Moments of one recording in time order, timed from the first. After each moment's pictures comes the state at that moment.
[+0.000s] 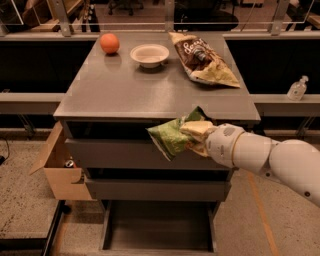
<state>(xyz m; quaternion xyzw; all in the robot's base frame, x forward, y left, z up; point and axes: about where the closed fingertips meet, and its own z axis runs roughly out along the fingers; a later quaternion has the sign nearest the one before) 0.539 -0.079 0.820 -0.75 0.27 -0.23 0.56</state>
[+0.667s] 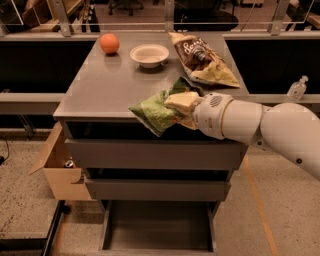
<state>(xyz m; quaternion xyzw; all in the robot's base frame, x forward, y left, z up) 0.555 -0.037 0.896 -0.77 0.18 -0.27 0.55</state>
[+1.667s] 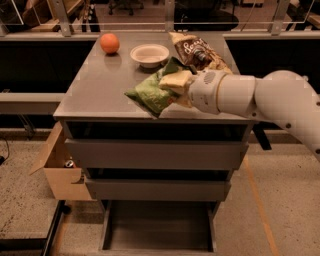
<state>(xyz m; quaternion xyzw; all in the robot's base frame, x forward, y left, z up) 0.591 -0.027 0.927 -0.78 0.11 -0.29 0.55</state>
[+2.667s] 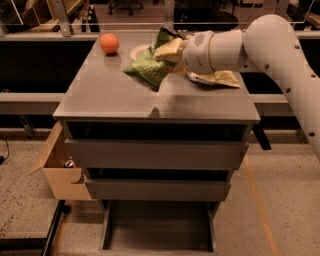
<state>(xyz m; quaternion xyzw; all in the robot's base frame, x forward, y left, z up) 0.667 -0.013 0.963 -0.81 0.03 -0.28 0.51</state>
